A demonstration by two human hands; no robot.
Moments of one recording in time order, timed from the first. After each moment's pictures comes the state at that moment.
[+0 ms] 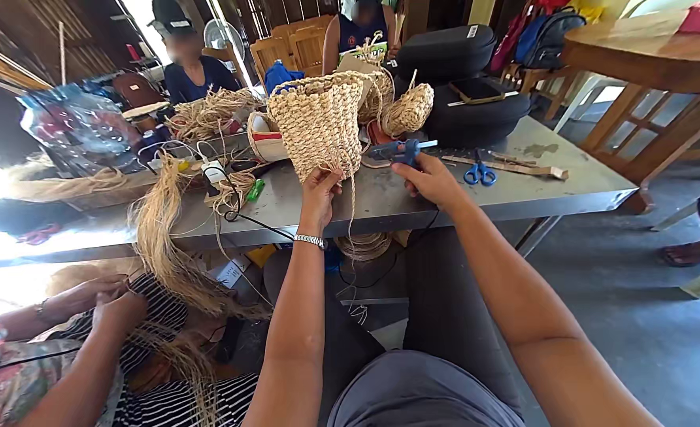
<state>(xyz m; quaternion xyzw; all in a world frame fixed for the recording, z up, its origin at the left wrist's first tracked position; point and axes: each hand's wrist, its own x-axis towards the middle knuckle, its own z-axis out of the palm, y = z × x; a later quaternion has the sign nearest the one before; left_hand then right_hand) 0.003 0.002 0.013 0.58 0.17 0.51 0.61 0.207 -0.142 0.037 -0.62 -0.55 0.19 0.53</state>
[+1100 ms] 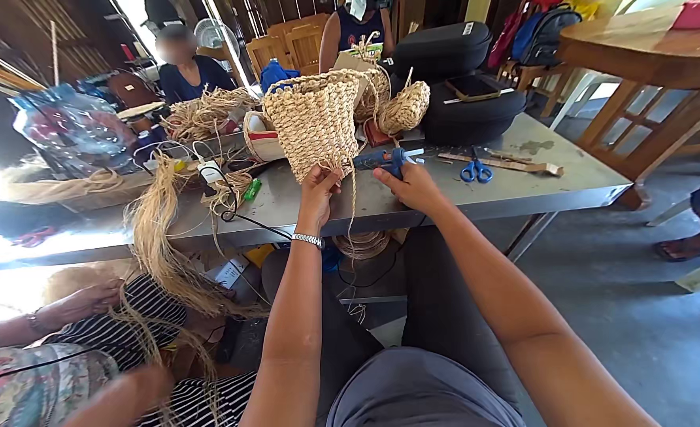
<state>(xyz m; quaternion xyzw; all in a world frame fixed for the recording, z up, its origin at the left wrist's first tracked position) 0.003 0.004 0.012 0.61 0.15 0.50 0.59 0.190 -0.131 0.026 -0.61 -0.63 0.06 0.47</state>
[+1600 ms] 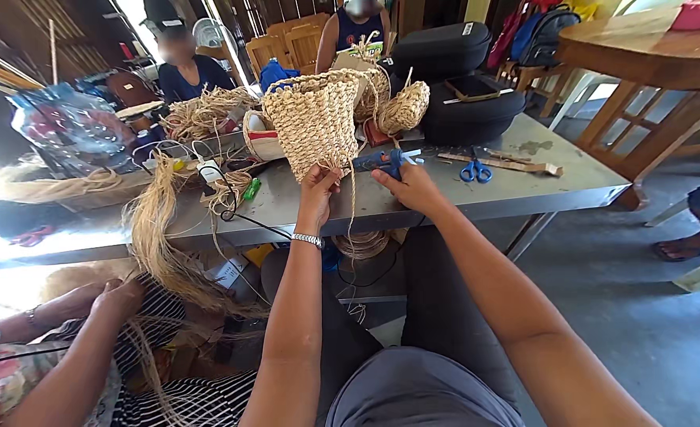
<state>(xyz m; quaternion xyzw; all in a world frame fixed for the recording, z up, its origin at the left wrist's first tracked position) 0.003 0.003 0.012 0.61 0.15 0.51 0.59 0.187 -0.132 0.028 -0.61 -0.65 0.05 0.46</state>
